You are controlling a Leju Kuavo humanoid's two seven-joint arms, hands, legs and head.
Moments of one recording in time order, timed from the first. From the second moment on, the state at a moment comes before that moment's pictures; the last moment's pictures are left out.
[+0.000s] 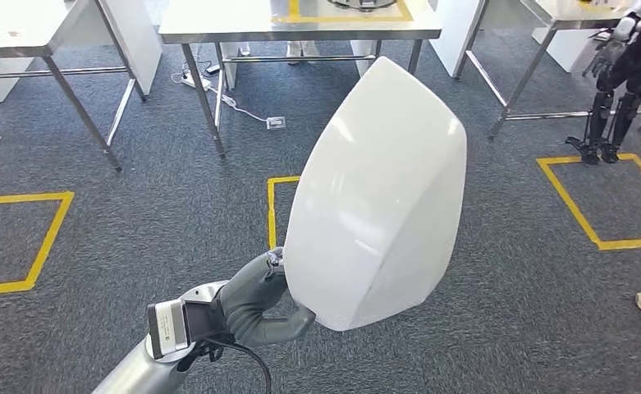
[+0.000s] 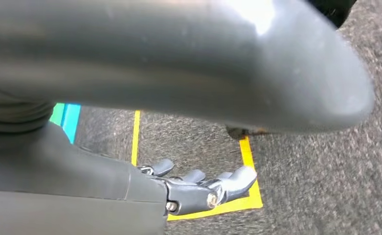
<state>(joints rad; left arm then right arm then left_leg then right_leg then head) -0.33 0.04 -0.69 -1.59 0.13 -0.36 -0.54 -0.05 0.01 -1.20 -0.20 1.05 0.15 0.01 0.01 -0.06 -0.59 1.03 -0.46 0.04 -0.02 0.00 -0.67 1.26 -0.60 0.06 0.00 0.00</state>
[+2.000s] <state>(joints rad) -0.33 0.04 -0.70 -1.61 0.12 -0.38 -0.55 -0.06 0.02 -1.20 -0.20 1.04 0.11 -0.01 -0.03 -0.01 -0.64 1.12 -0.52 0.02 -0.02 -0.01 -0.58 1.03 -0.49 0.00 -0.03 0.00</state>
